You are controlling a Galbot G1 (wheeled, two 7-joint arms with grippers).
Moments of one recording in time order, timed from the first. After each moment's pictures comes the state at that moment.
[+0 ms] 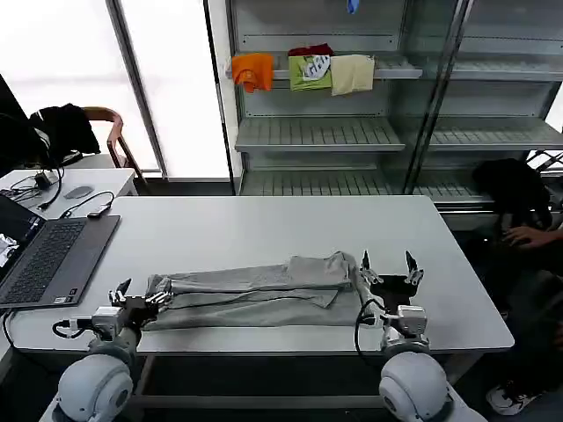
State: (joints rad) left arm 1.29 -1.04 -0.48 -2.04 -0.57 0.52 -0.41; right arm -1.14 1.04 0.19 2.09 0.40 -0.28 0.56
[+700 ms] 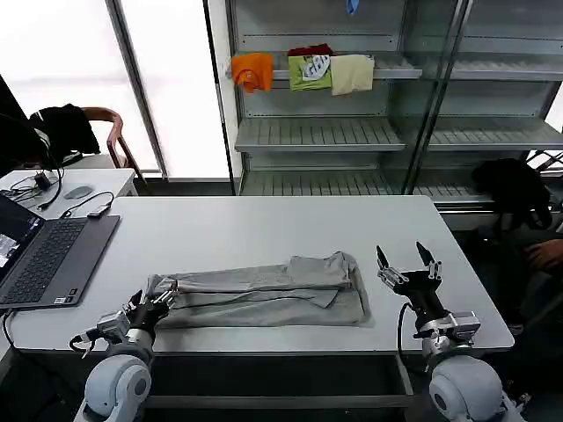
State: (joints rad) left arm 1.24 -1.20 -0.51 -1.89 -0.67 0.41 -0.41; right arm -1.28 0.98 0.42 2.08 0.52 -0.10 0.25
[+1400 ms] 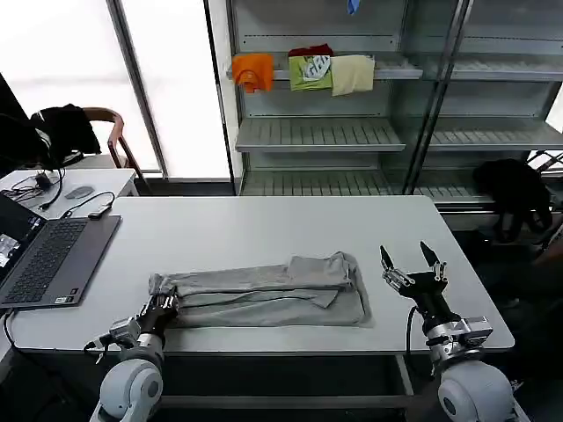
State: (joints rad) left arm 1.24 -1.22 -0.48 -1.86 -0.63 0.37 -0.40; right arm -1.31 0.98 0.46 2.10 0.54 -0.07 0.20
